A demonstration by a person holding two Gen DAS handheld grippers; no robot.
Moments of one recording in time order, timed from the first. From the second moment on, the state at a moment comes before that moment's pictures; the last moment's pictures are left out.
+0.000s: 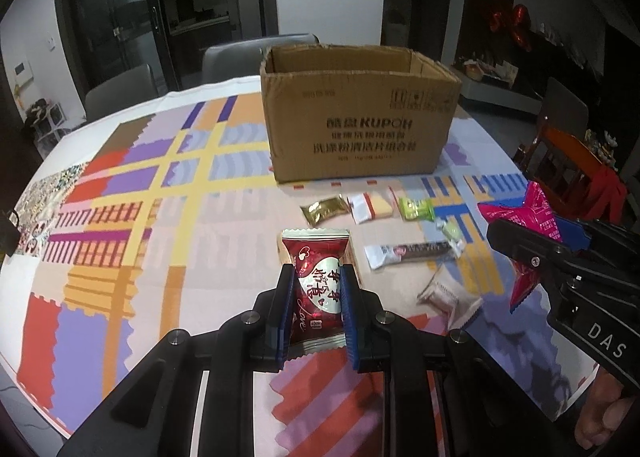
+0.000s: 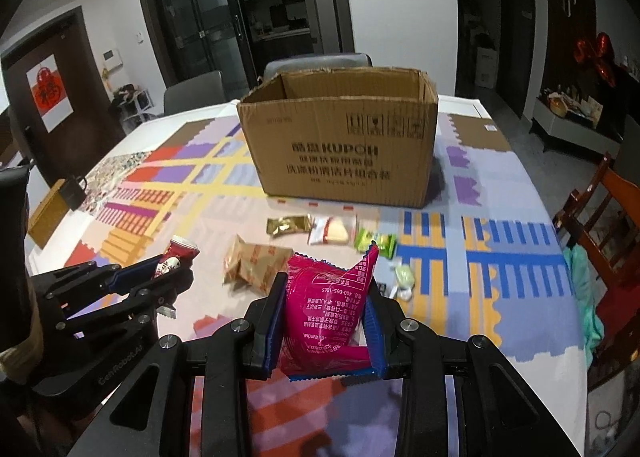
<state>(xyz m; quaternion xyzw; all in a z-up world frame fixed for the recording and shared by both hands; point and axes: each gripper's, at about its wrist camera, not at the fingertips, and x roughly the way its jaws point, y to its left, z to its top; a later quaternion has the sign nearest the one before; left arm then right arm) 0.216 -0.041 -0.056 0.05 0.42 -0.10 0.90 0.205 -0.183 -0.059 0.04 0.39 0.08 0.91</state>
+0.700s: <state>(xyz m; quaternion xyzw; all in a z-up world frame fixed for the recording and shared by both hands) 0.246 -0.050 -0.011 0.05 0.38 -0.09 0.92 0.231 -0.200 -0.015 0.04 0.34 0.06 0.94</state>
